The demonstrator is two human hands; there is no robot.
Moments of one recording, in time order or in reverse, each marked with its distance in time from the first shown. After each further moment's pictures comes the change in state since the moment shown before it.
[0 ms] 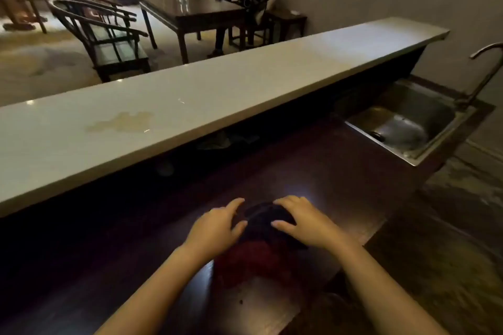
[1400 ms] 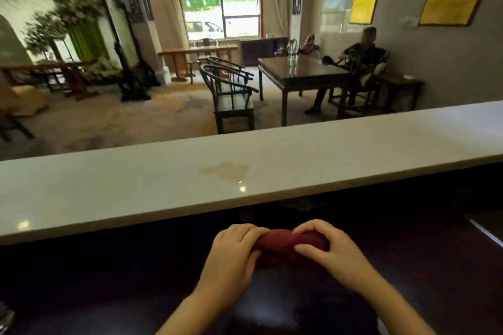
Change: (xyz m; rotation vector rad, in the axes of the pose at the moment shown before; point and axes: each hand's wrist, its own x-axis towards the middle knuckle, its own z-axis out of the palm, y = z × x) left_hand -0.052 -0.016 -0.083 0.107 0.662 0.017; right_hand 0.060 -0.094 -0.061 0.542 0.087 -0.449
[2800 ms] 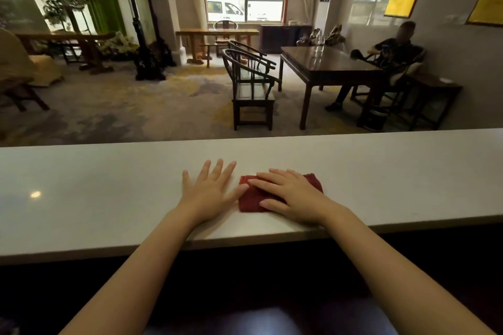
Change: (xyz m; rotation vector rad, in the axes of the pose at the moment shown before) left_hand 0.113 -0.209 -0.061 0.289 -0.394 -0.491; right_hand 0.241 -0.021 0.099 -0.771 -0.470 -0.354
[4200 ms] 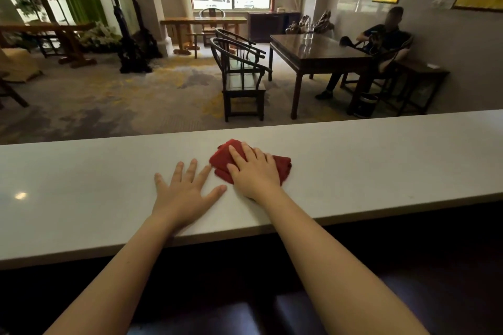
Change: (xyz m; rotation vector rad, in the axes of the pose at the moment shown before) left_hand -0.003 -0.035 0.023 0.093 0.047 -0.074; right_hand 0.073 -0.049 0.019 0.004 0.132 0.463
